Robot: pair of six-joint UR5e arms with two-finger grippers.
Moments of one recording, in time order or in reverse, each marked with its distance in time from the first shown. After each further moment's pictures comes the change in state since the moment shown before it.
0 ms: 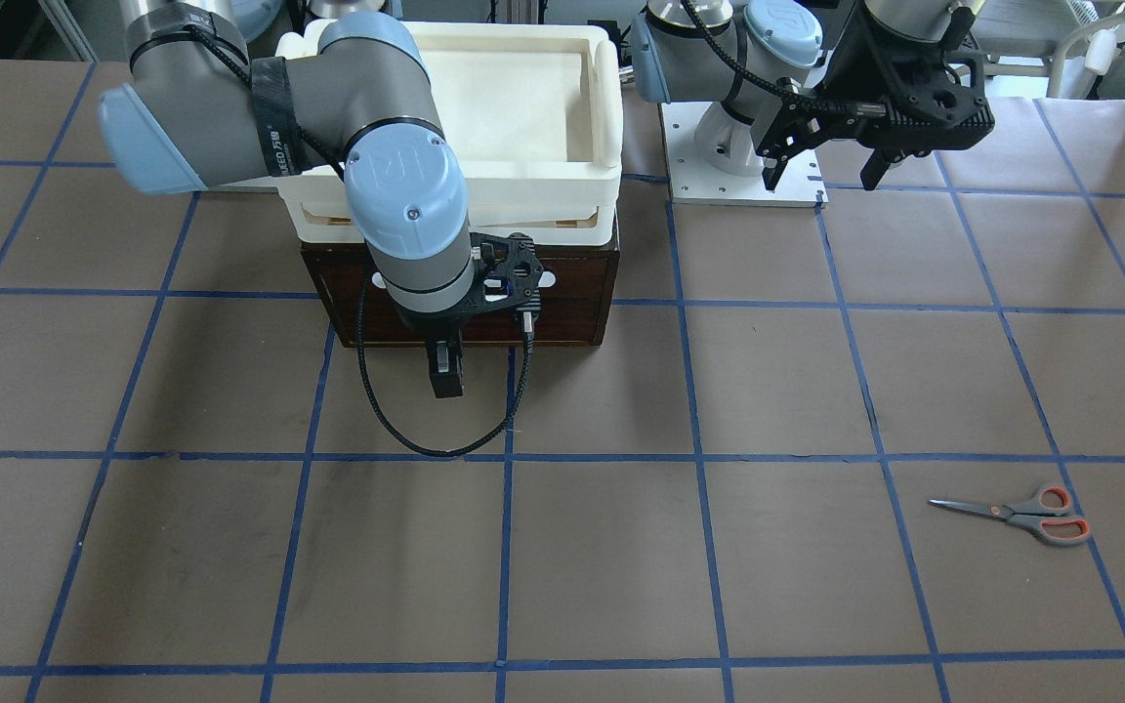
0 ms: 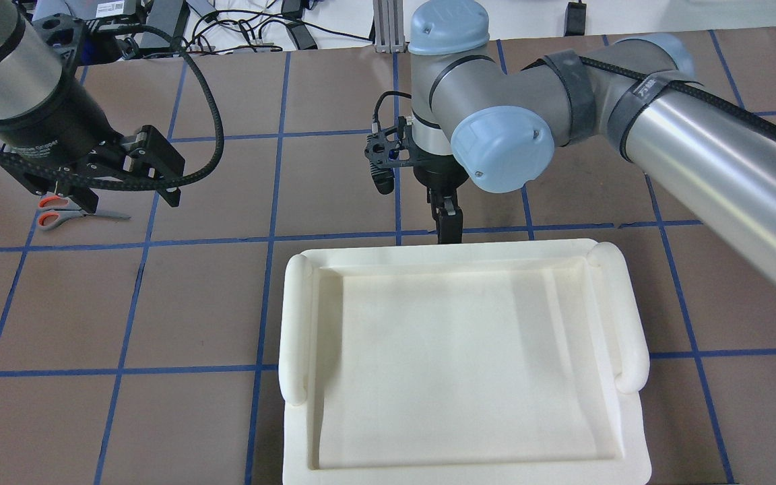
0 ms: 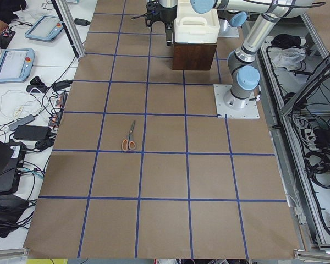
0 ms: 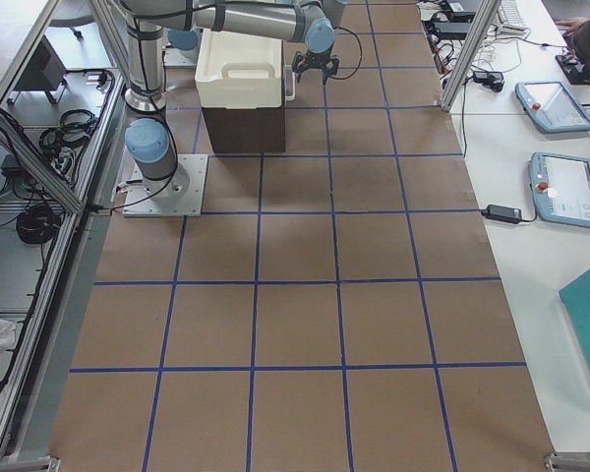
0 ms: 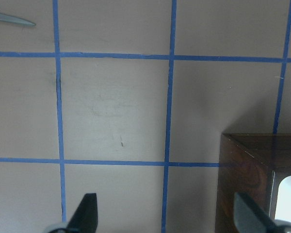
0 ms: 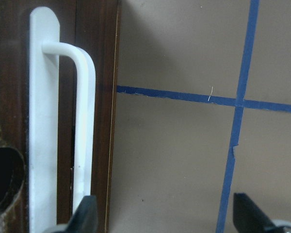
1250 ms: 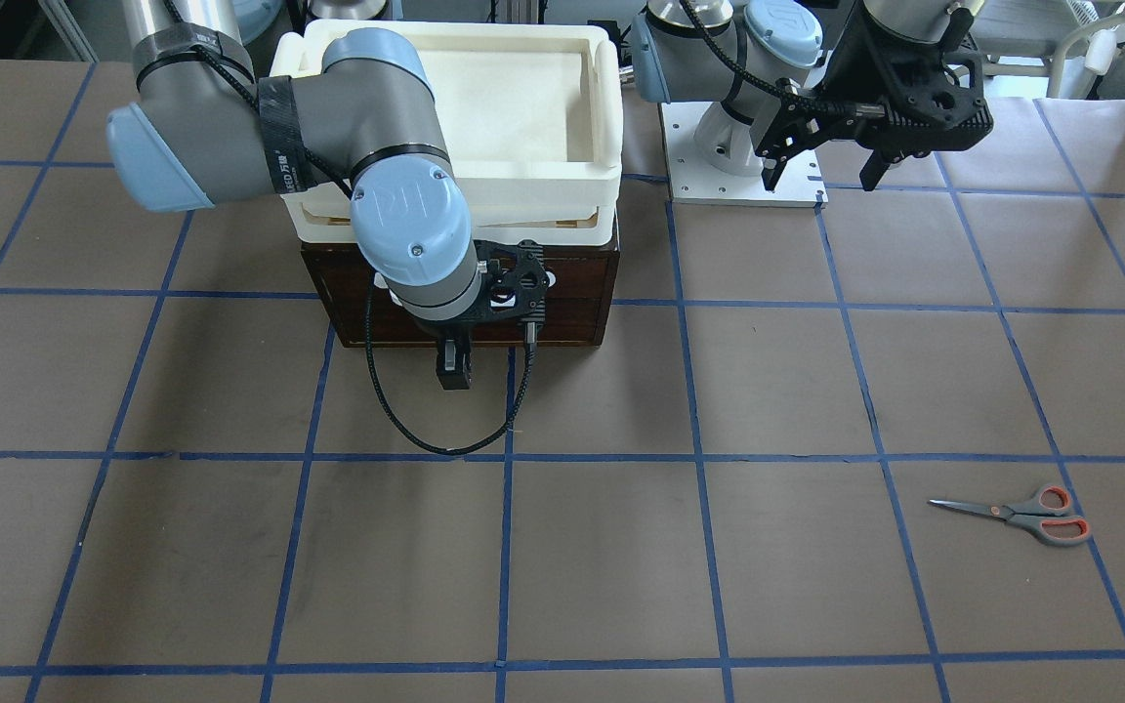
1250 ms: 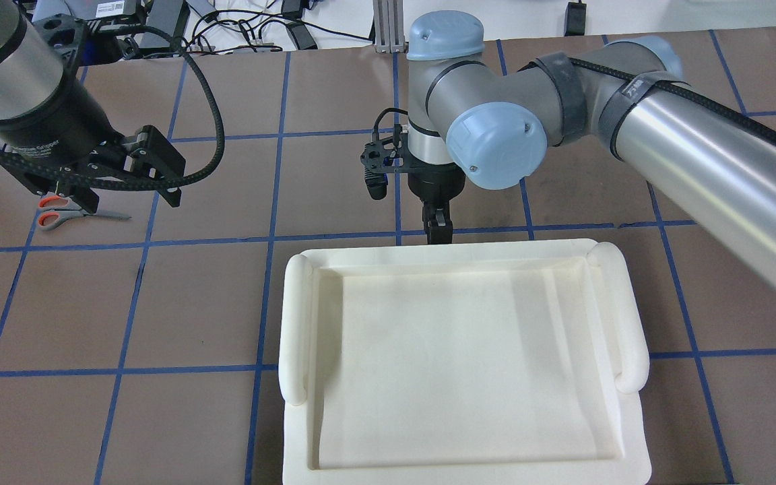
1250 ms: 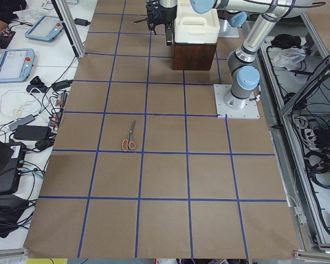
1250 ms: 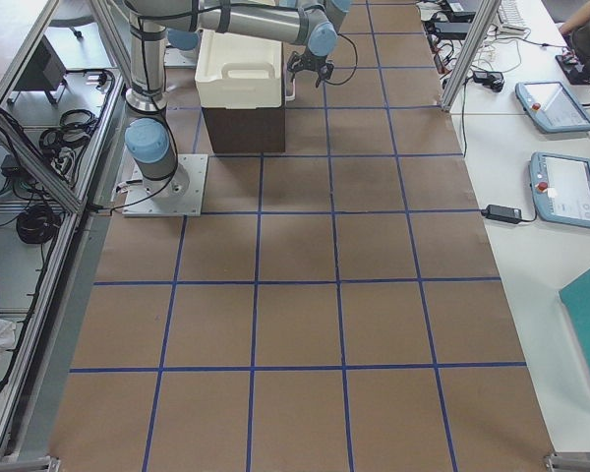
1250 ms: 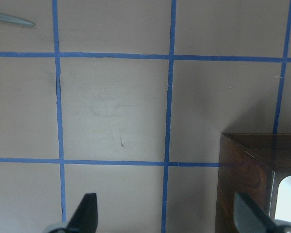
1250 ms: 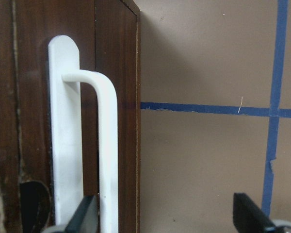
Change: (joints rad) left arm -0.001 -0.001 0.000 0.000 0.001 0.000; right arm 0.000 0.021 -0.011 0.080 0.063 0.067
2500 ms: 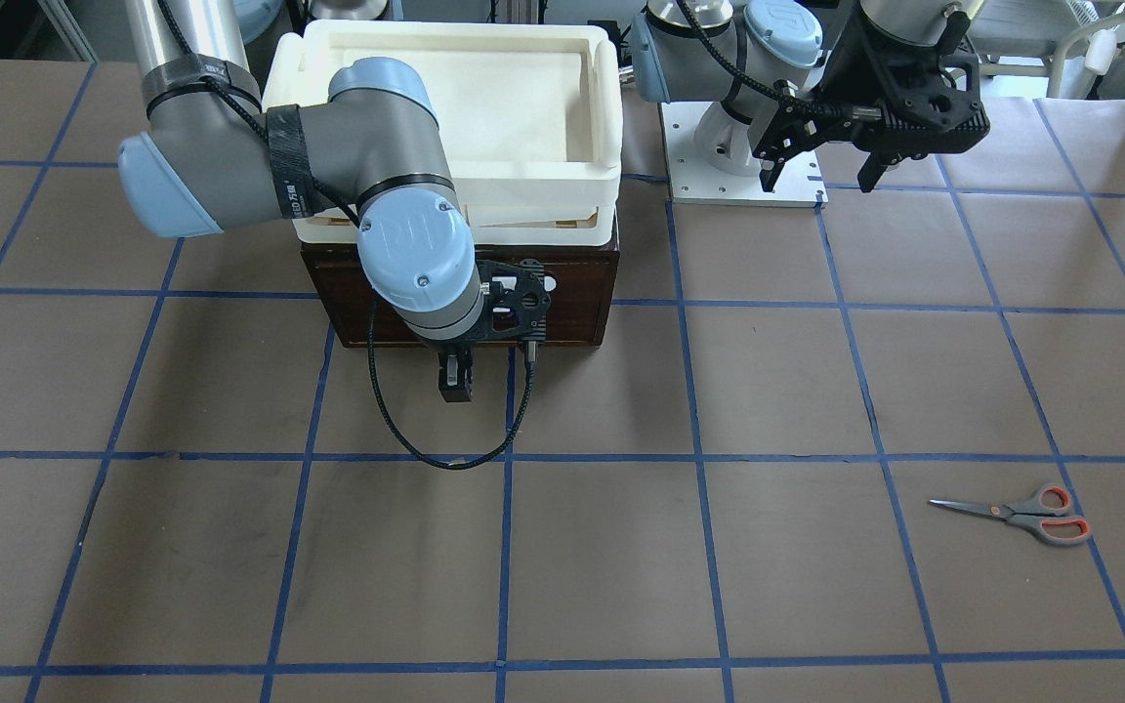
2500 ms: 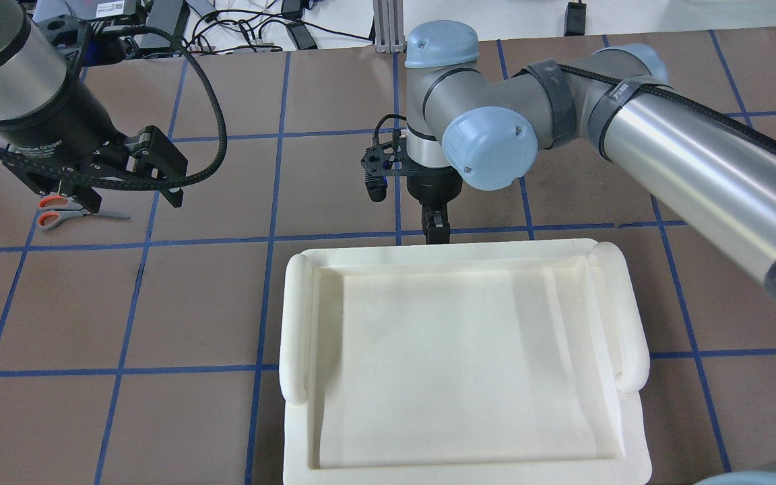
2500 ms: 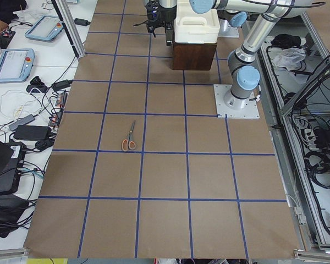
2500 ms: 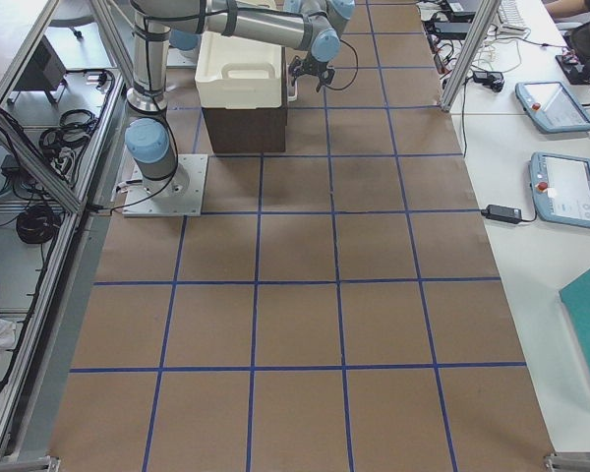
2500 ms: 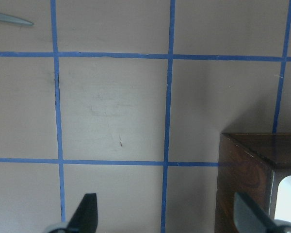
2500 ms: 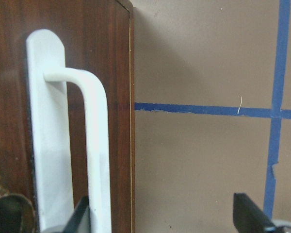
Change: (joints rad) left arm -0.003 -0.003 0.000 0.000 -0.001 -0.001; right arm -0.001 0.034 -0.003 -0.017 -0.001 0.004
